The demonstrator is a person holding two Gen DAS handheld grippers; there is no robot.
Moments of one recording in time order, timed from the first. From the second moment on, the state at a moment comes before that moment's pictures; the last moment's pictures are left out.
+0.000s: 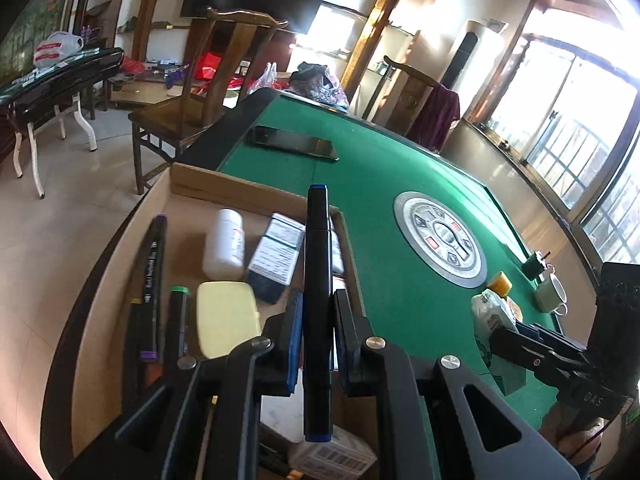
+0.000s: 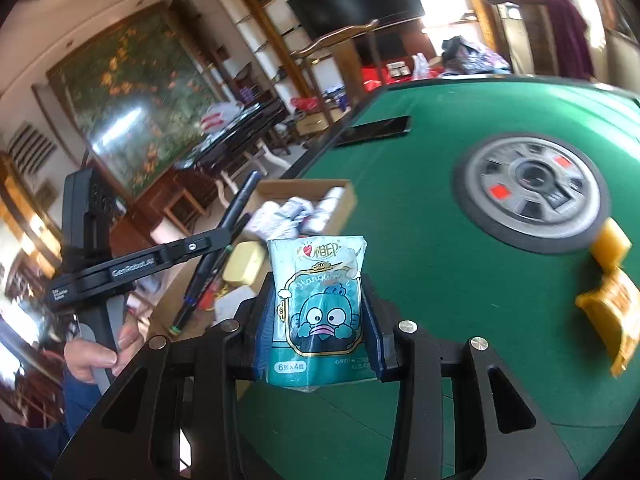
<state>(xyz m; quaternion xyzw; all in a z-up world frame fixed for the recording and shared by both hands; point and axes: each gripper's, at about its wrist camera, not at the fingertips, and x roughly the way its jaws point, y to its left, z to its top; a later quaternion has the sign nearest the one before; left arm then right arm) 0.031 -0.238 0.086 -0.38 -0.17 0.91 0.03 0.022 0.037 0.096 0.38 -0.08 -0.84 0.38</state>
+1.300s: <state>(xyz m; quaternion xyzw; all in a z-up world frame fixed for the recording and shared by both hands) -0.002 -0.311 0.060 -0.41 -0.18 0.89 -0.01 -0.011 -0.156 0.067 0.44 0.09 -0.82 0.37</state>
